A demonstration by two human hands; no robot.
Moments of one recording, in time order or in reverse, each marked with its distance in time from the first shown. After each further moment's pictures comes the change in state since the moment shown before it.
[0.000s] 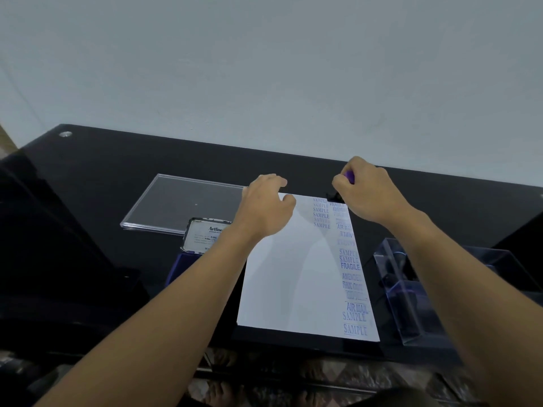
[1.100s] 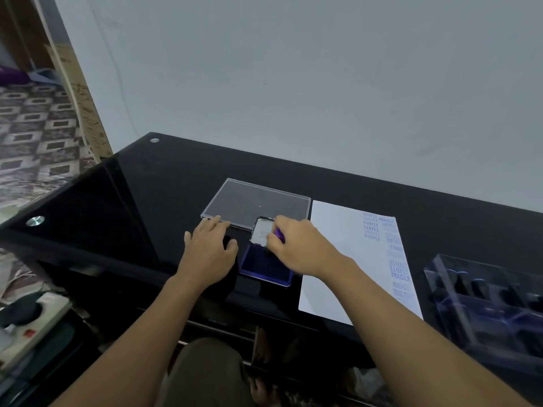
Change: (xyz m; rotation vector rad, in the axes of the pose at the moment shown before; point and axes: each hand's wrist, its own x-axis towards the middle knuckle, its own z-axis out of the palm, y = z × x) left_hand -0.121 -0.158 -0.088 0.287 0.171 -0.250; right_hand -0.087 -0.148 0.116 -0.027 -0.356 -0.350
